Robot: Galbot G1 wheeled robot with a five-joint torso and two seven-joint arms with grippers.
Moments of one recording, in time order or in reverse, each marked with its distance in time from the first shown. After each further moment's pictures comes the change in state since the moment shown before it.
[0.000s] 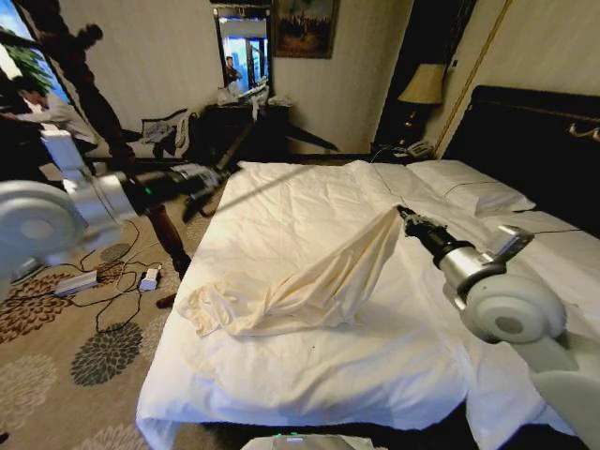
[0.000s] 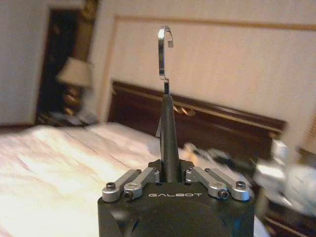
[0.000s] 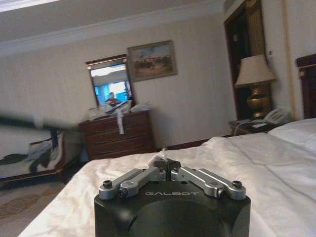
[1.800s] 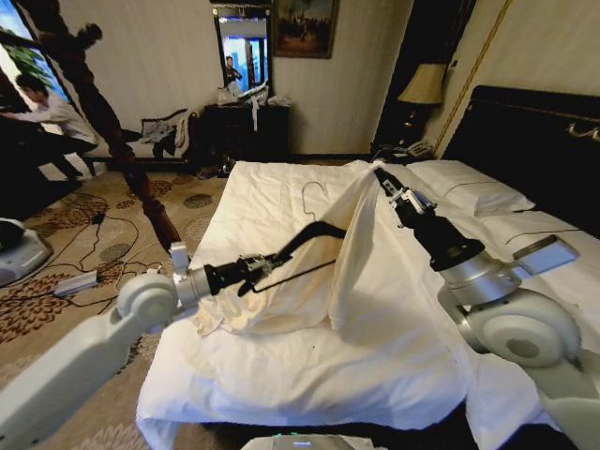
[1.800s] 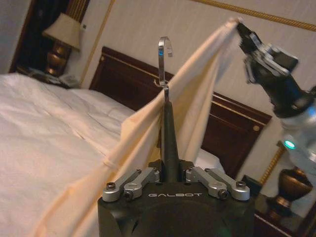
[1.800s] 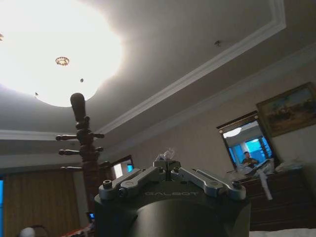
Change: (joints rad) left arm 0.495 -0.426 -0.042 -0.016 0.437 0.012 0.015; right arm -0.055 0.044 -0.002 0.090 0.020 0.351 -0.574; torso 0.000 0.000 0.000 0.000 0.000
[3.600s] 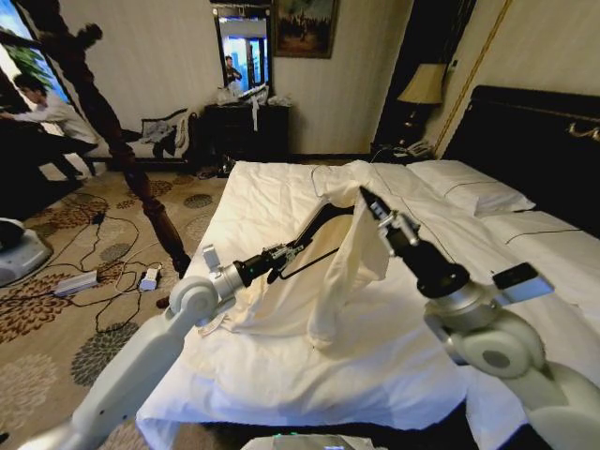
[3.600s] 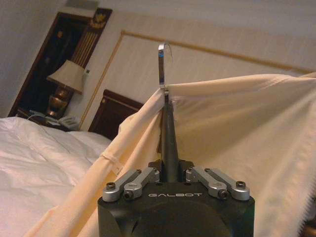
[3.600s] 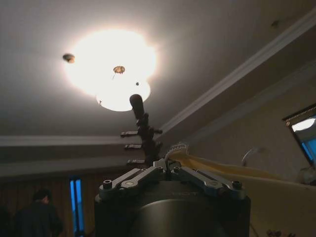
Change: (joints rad) left arm -0.251 -0.259 0.164 0.203 0.082 -0.091 -0.046; right arm -0.148 0.009 -0.093 -0.007 -0.044 0.151 -0.347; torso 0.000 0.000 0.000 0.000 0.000
